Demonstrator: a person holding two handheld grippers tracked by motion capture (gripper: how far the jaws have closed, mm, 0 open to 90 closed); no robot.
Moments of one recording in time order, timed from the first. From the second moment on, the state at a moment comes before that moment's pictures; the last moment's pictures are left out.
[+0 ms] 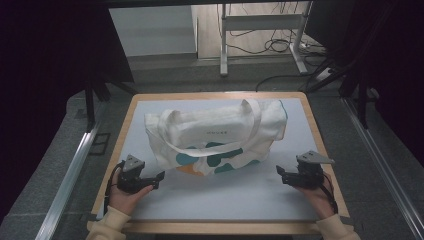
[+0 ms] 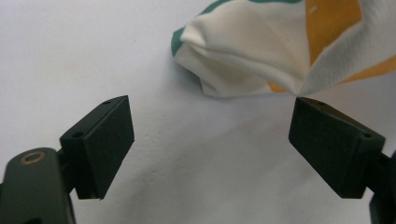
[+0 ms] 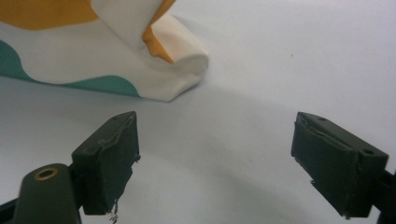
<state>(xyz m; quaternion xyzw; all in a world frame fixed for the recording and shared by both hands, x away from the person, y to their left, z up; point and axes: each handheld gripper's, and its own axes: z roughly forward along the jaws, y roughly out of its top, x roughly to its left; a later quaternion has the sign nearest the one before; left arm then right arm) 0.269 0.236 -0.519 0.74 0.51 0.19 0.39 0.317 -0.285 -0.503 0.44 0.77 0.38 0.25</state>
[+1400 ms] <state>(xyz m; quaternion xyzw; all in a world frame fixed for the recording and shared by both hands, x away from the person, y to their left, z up) 0.257 0.248 -0.502 0.72 0.51 0.20 0.42 0.307 -0.282 -0.492 0.45 0.76 0.42 0.22</state>
